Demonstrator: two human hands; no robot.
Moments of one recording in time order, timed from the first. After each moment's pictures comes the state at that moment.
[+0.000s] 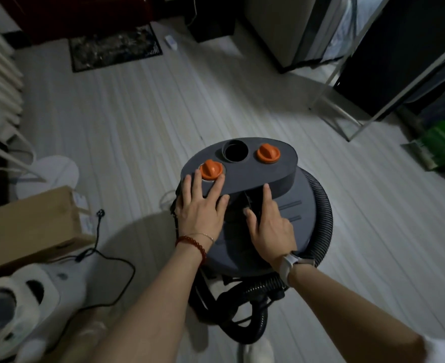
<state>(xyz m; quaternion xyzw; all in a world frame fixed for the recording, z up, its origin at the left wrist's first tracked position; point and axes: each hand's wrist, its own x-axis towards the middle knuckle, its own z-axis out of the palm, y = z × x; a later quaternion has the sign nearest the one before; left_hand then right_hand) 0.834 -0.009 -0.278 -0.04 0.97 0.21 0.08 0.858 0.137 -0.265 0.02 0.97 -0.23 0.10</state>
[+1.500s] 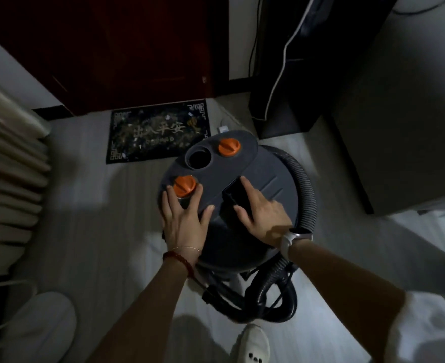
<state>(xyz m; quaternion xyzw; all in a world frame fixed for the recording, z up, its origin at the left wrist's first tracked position) 0.033 -0.231 -0.278 -0.24 0.94 0.24 0.00 -0.036 -0.070 -0.257 -0.26 0.92 -0.21 0.18</state>
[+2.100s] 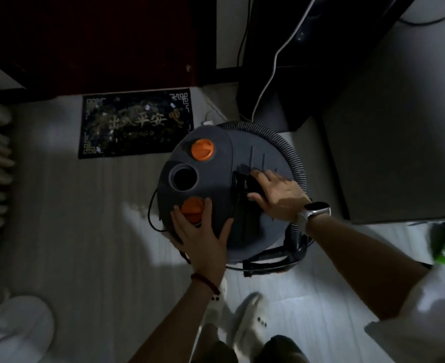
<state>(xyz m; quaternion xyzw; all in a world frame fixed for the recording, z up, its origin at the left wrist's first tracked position) -0.063 -0.162 -0.277 -0.34 0.89 0.29 0.00 -0.204 -0.038 -0.232 -0.31 0.92 -0.07 0.23</state>
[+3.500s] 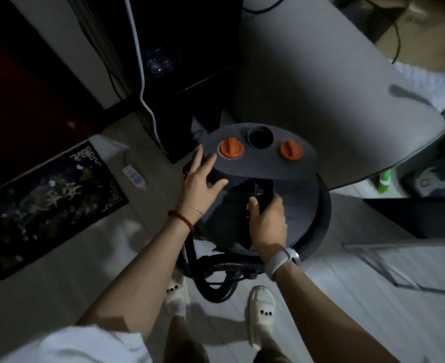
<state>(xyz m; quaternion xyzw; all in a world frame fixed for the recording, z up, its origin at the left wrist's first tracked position) -0.345 -0.072 -0.257 0.09 0.89 0.43 0.14 -0.257 0.047 -0.235 0.39 0.84 -0.37 0.08</state>
